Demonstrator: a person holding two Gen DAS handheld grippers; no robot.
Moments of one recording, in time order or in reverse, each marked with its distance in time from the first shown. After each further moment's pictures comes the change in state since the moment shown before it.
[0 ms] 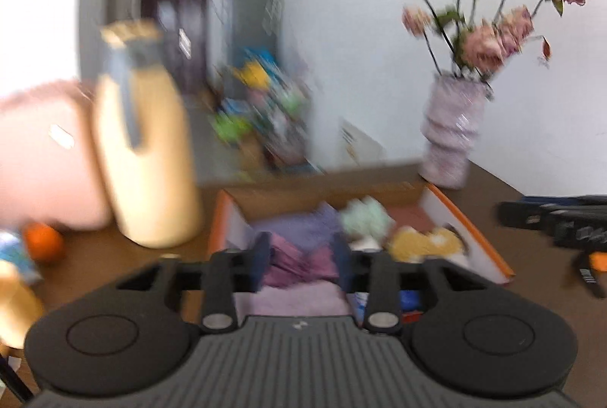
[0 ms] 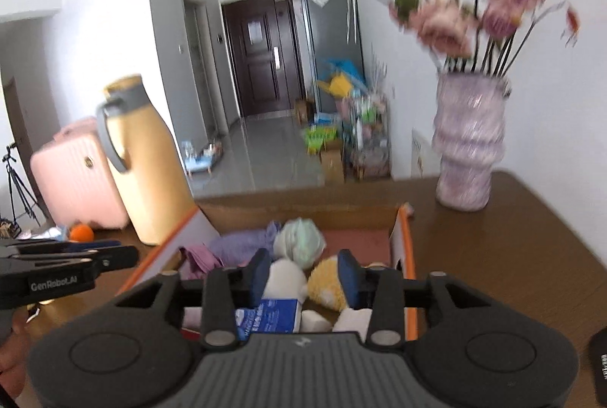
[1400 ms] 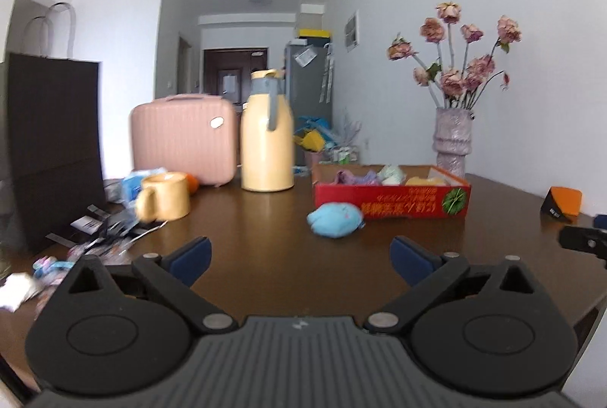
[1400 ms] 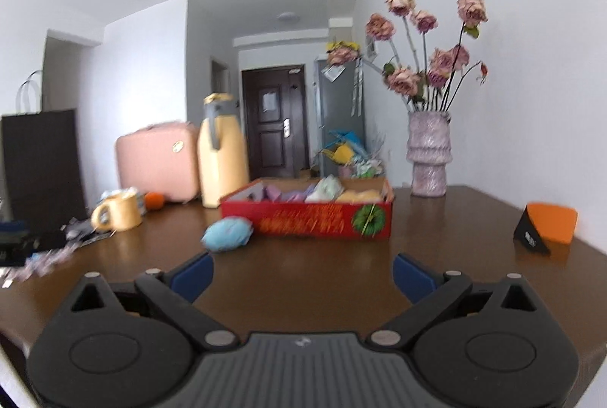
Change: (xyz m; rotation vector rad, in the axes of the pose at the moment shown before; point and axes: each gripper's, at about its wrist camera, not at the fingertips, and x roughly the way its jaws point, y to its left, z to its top) left arm -0.301 0.008 -0.252 -0.038 -0.271 0.166; right arm -0.263 0.069 -0.252 -0.078 -0.236 -0.012
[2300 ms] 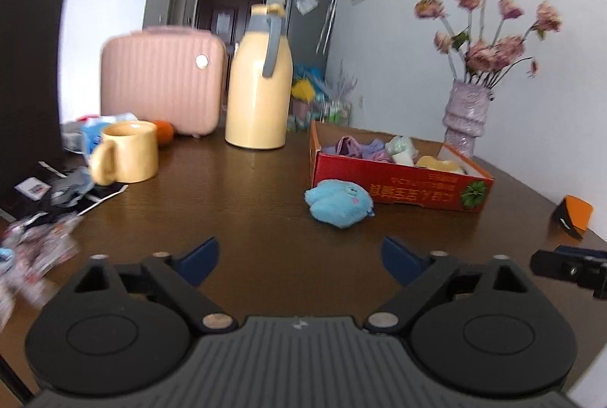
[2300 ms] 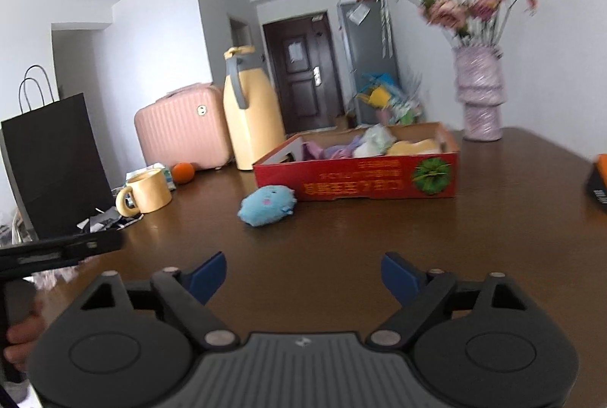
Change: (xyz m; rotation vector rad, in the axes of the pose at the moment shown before) left arm 0.121 0.028 0.026 -0.111 0.188 -0.073; right arm 0.106 0.013 0.030 0.103 0.192 0.151
